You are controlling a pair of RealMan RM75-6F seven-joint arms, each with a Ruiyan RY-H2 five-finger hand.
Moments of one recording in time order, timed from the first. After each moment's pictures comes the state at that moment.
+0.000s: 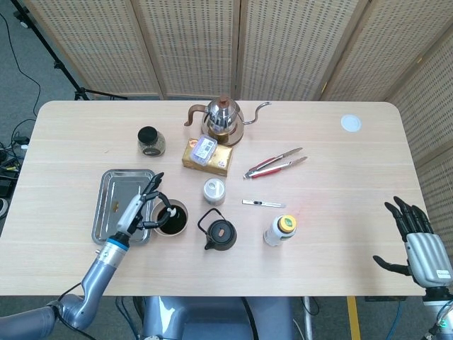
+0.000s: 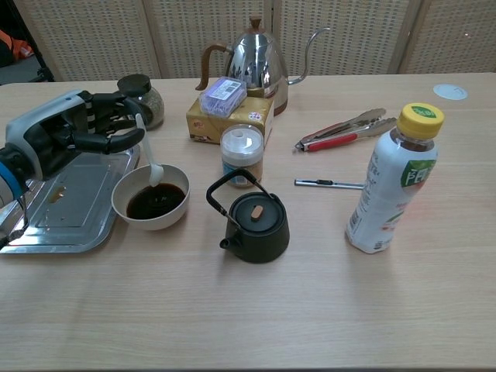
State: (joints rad) left arm -0.50 -1.66 -0.16 -1.37 1.41 1.10 -0.85; right arm 0.09 -1.01 0.04 -1.71 -1.54 1.45 0.15
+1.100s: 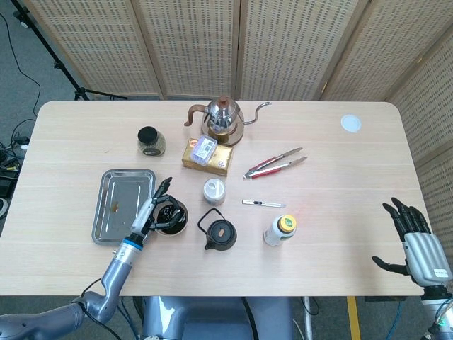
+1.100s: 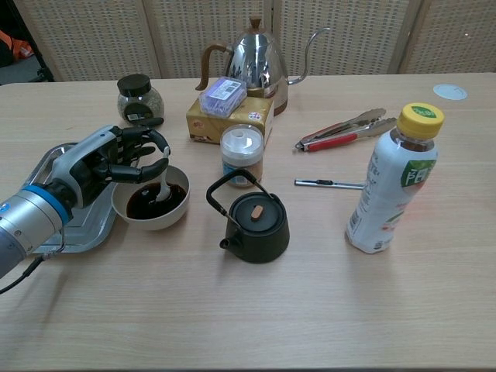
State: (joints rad) left arm -0.53 -1.89 -0.14 -1.04 1.44 1.11 -0.97; right arm 0.10 -1.02 0.04 -1.71 -1.53 1.43 0.15
